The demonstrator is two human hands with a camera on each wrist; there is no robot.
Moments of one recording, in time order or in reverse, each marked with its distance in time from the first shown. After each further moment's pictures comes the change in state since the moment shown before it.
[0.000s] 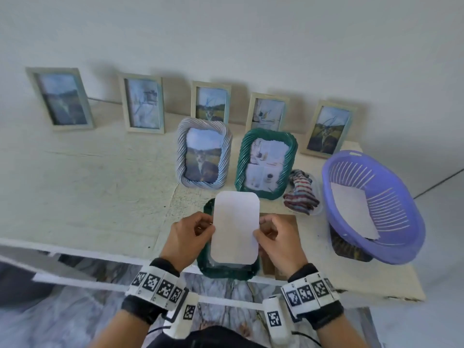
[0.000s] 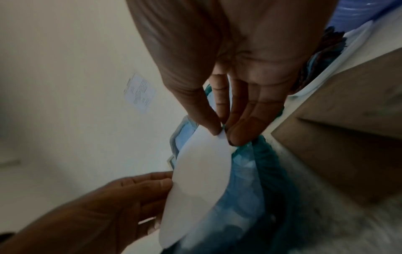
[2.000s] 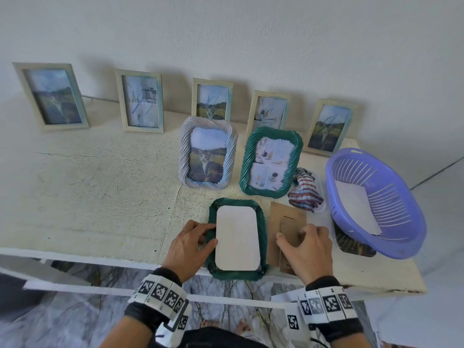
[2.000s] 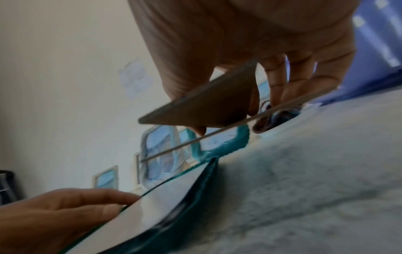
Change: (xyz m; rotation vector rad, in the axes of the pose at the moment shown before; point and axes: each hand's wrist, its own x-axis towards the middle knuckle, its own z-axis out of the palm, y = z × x) left_hand -0.002 -0.052 0.001 0.185 -0.066 0.120; right_hand -0.019 0.007 -0.006 -0.529 0.314 0.312
